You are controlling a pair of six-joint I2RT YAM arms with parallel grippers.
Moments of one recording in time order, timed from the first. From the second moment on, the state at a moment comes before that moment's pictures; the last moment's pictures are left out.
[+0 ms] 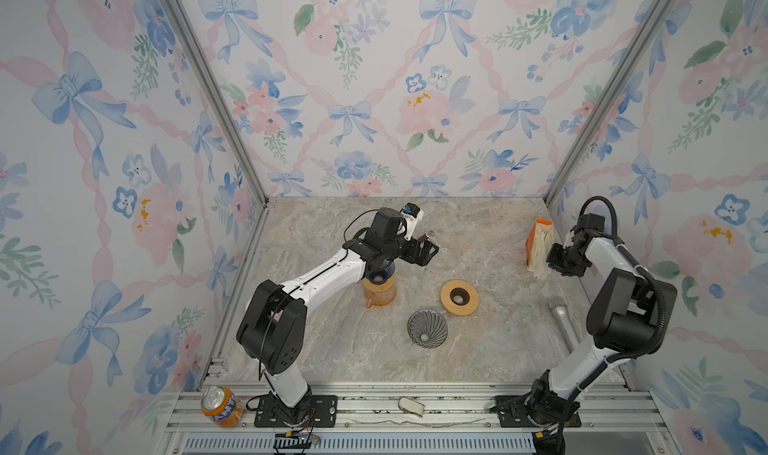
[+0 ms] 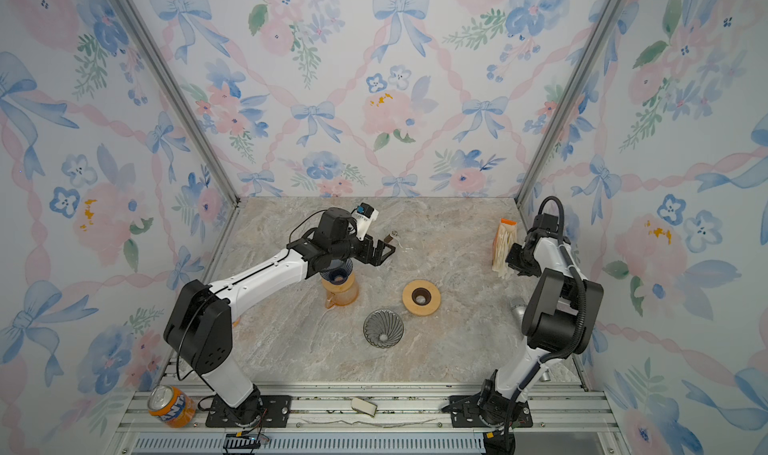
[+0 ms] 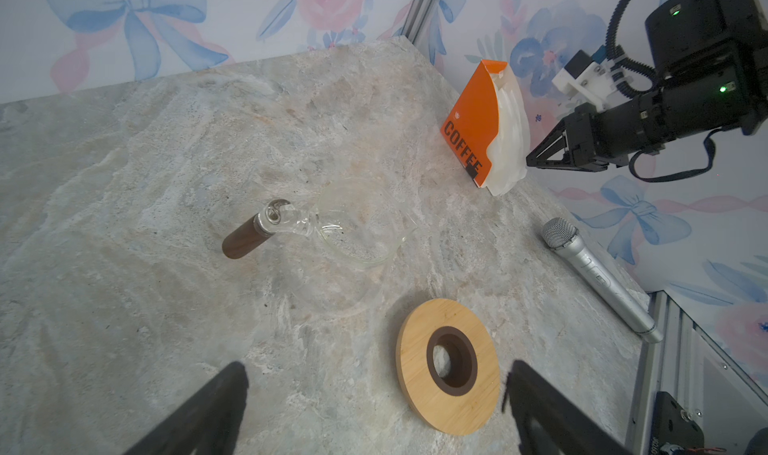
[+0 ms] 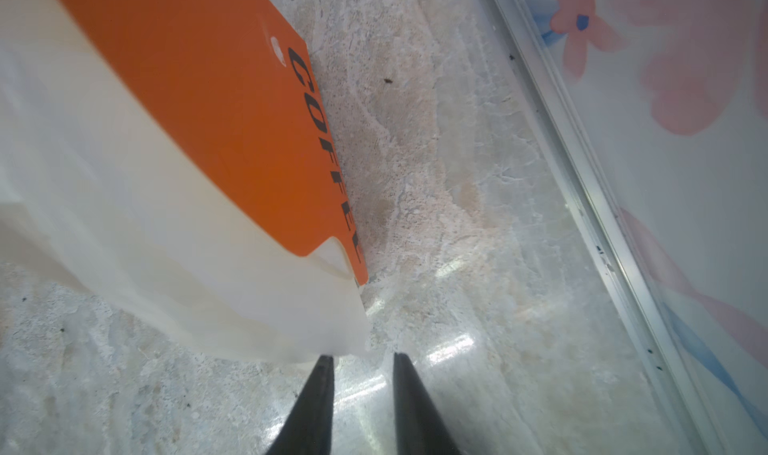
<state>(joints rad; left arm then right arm) -0.61 1.70 1.30 -0.16 0.30 -0.21 -0.37 1.80 1.34 -0.73 -0.05 0.13</state>
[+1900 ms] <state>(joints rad) -0.61 1.70 1.30 -0.16 0.30 -0.21 -0.33 1.83 1.47 -0.77 0.00 0.11</state>
